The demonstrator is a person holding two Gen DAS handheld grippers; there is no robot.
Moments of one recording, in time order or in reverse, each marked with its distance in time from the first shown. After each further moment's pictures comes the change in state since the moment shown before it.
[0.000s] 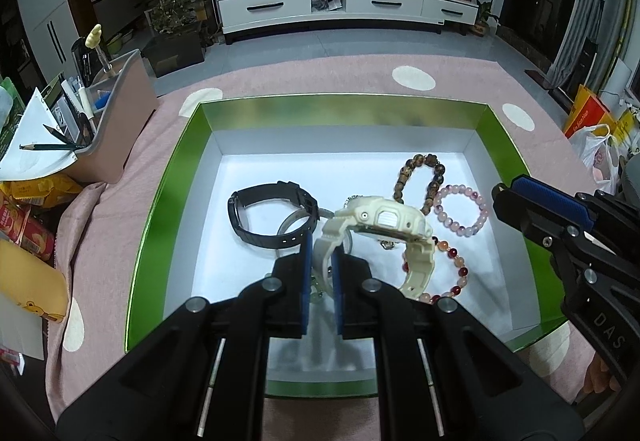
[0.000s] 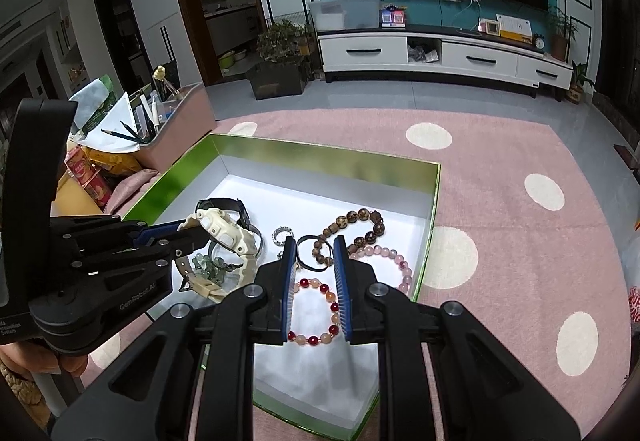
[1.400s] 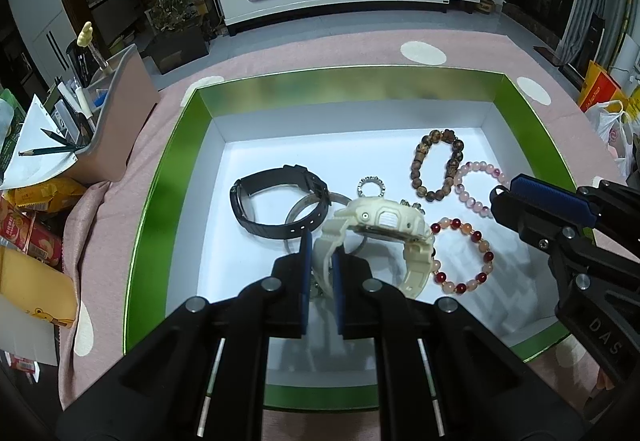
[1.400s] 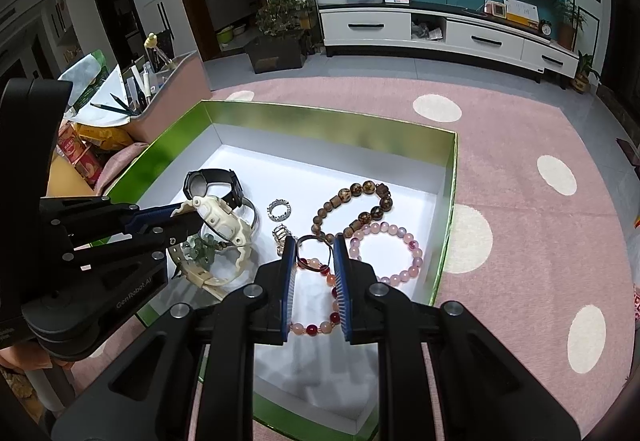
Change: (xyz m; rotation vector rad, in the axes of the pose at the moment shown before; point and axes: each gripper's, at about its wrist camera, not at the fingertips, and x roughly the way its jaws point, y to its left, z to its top) left arm 0.018 -0.002 -0.004 0.051 0.055 0.055; right arm 0.023 0.001 -0.007 -0.016 0.096 -0.005
